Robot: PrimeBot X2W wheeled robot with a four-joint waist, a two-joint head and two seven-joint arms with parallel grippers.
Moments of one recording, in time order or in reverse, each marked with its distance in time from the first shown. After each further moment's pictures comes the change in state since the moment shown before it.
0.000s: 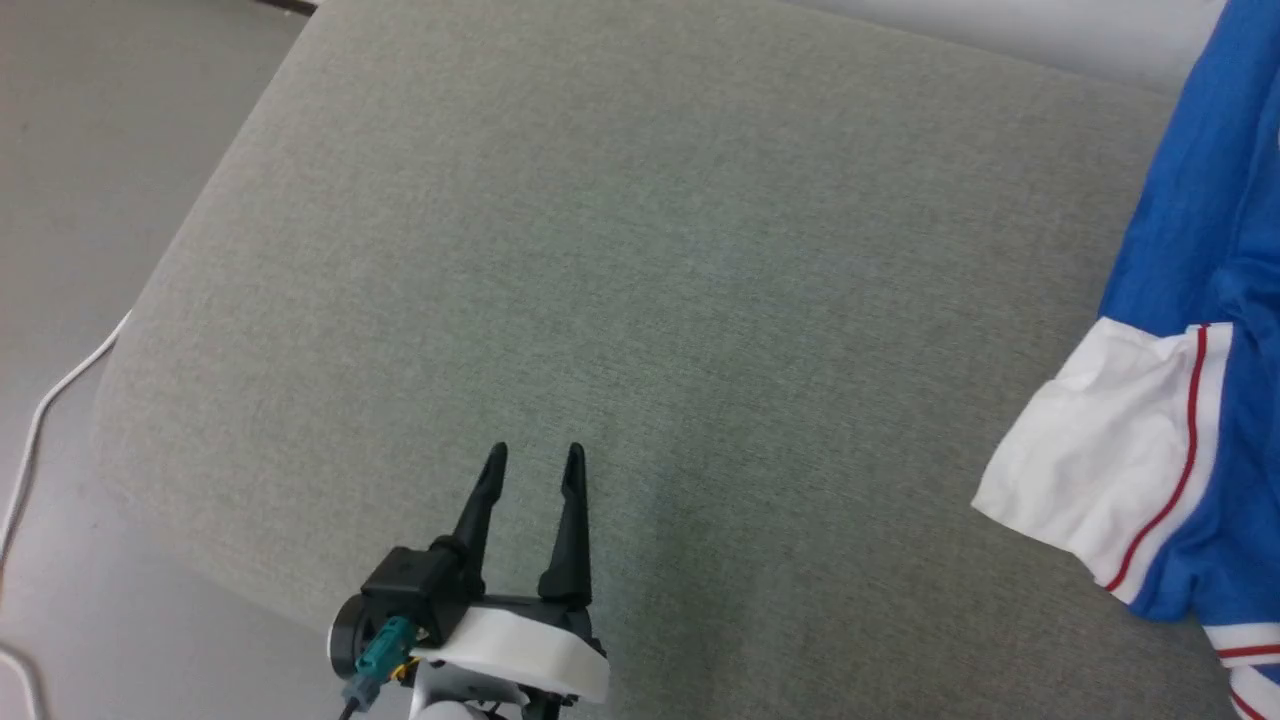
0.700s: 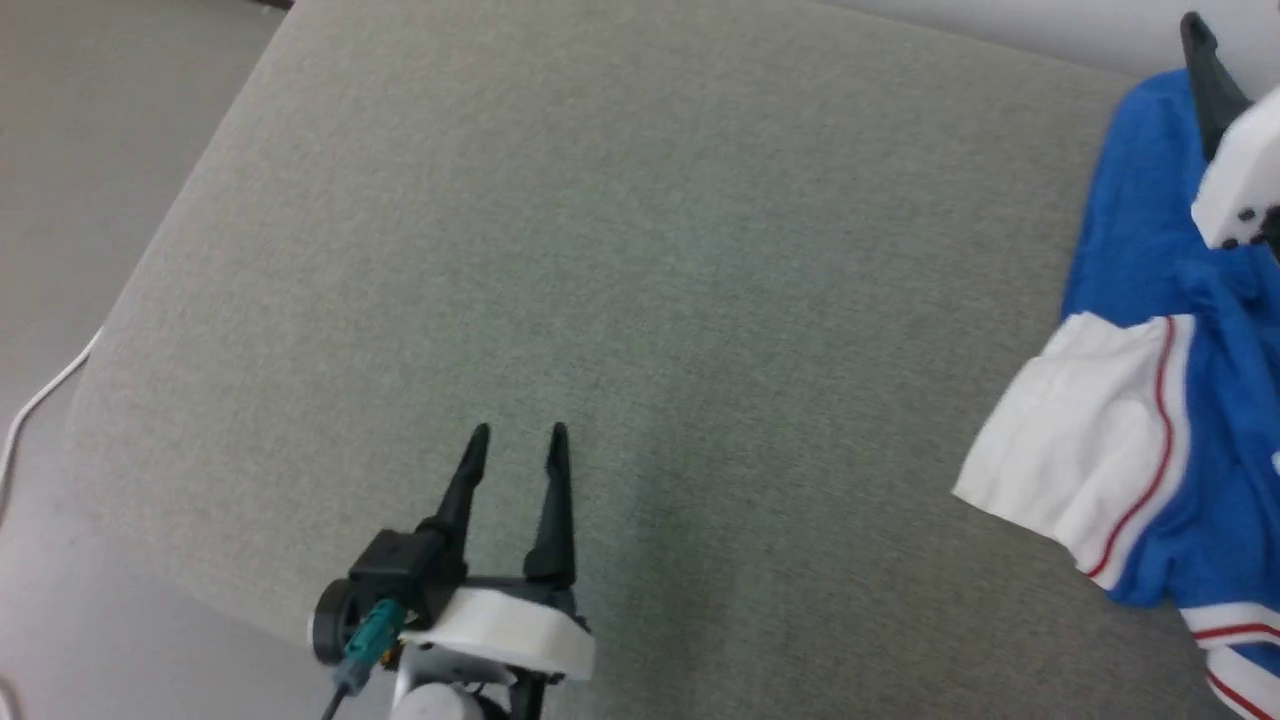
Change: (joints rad) left arm -0.045 0.004 -0.010 0.022 0.000 0.030 0.000; right arm 0.082 0.105 -0.067 0.135 0.063 0.000 -0.220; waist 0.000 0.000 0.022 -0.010
